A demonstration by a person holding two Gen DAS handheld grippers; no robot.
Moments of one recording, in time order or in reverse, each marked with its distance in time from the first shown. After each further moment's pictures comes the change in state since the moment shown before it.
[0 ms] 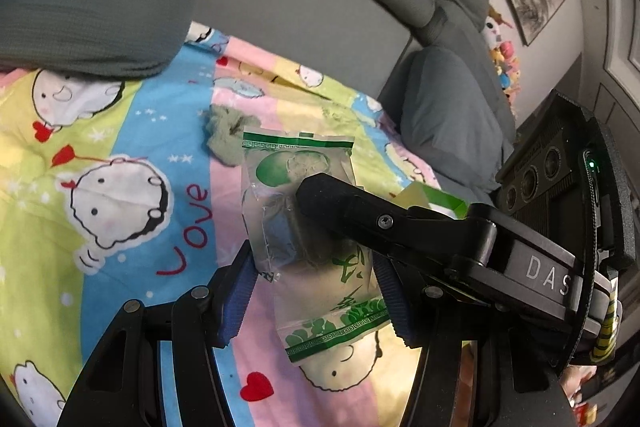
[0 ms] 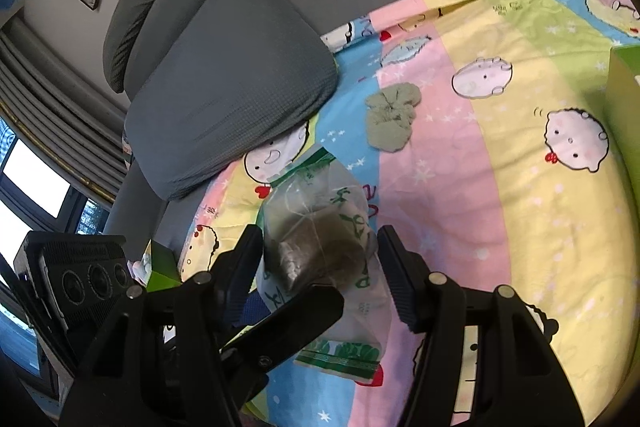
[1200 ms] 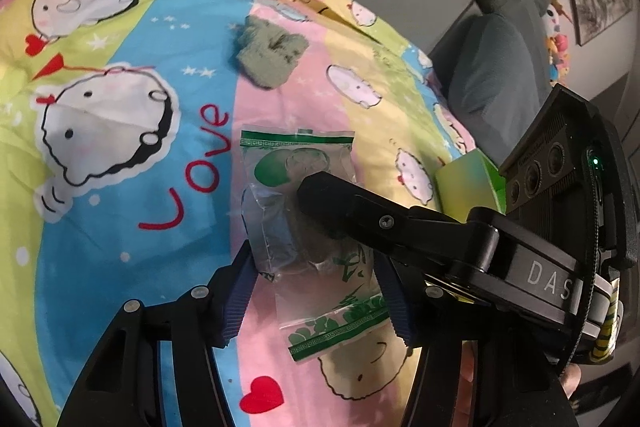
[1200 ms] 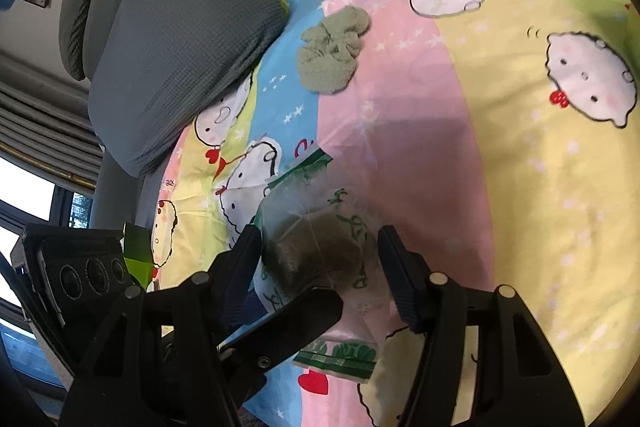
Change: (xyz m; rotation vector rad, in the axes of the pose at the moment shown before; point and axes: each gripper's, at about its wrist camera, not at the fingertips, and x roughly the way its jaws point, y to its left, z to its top) left arm 0.054 0.025 -0.018 -0.157 0.201 0.081; right arm 0.052 -0.059 0.002 0.102 0.226 -0.039
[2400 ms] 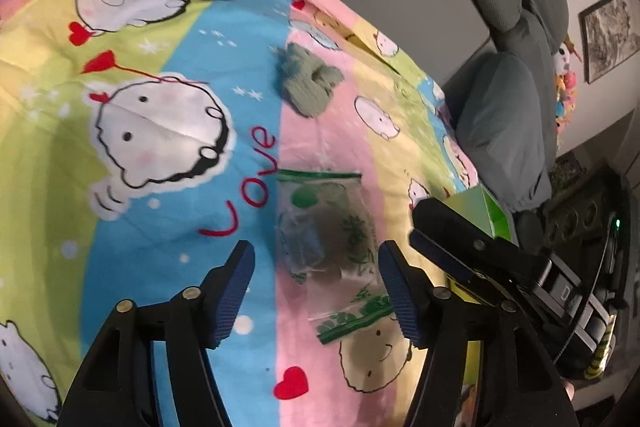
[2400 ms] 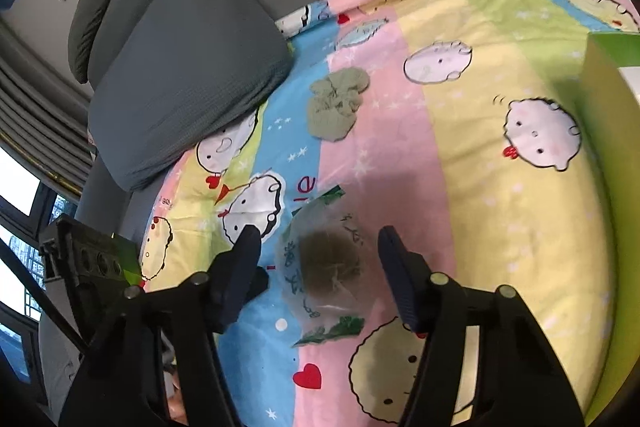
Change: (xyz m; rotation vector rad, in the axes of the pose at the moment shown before) left arm -0.021 0.028 0.010 -0.097 -0.043 0.003; right arm -0.032 0.019 -0.003 -0.078 -0.146 -0.085
